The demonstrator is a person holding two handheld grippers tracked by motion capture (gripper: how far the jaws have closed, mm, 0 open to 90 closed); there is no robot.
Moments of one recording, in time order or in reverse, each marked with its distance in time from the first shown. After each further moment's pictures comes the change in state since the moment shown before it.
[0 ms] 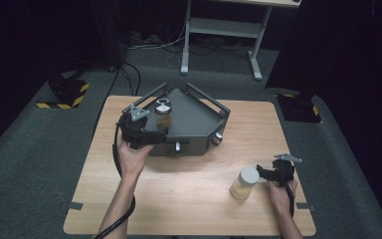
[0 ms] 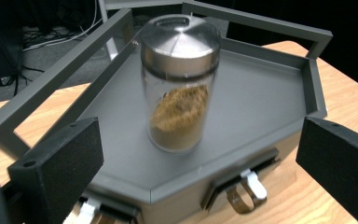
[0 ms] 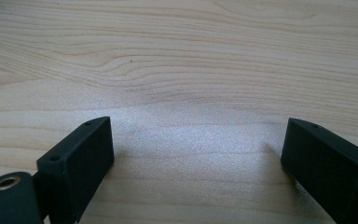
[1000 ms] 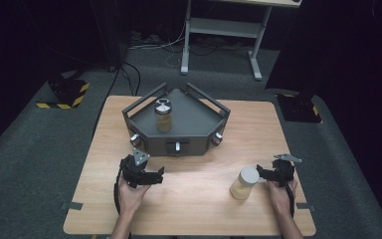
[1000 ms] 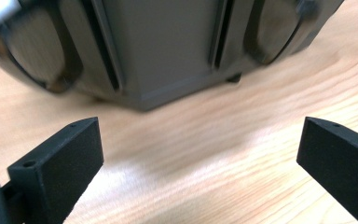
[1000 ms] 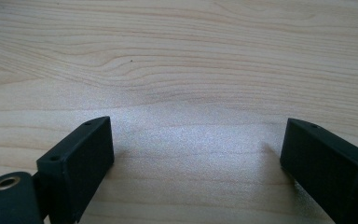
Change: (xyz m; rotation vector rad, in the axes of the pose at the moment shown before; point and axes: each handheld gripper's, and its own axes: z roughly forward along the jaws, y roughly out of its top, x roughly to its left) left arm -0.009 -0.116 0.034 0.168 0.028 0.021; right arm 0.000 0.000 0.000 -0.002 -0.001 -0.005
